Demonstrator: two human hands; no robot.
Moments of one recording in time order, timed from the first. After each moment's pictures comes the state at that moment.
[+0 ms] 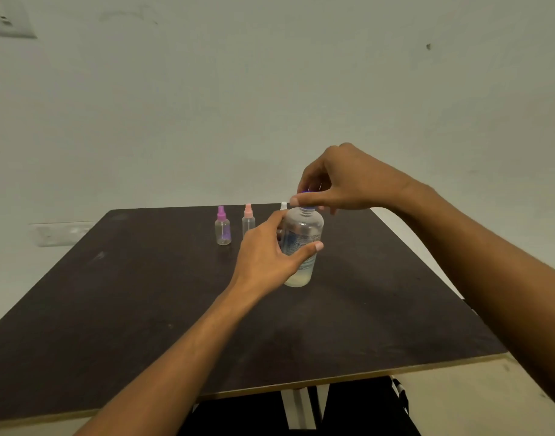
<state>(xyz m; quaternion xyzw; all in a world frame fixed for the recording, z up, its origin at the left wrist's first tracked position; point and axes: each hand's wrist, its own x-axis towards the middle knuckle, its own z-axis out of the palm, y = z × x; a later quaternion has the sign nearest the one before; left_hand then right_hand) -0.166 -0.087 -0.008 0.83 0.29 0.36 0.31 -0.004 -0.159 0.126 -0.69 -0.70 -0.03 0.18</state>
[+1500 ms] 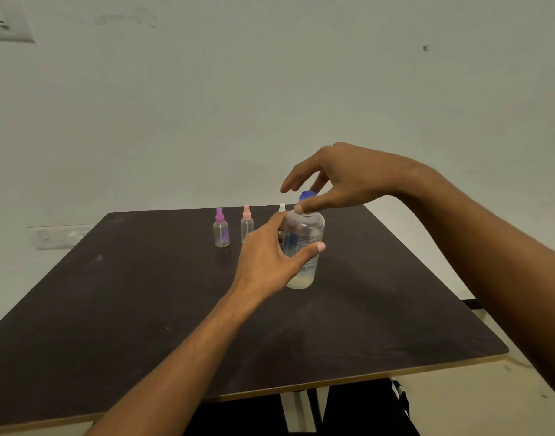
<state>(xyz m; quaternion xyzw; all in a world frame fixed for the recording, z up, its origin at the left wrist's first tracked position) -0.162 -0.096 -0.003 0.82 0.31 0.36 0.31 -0.008 -0.162 0.147 -0.67 -0.74 0.01 0.09</state>
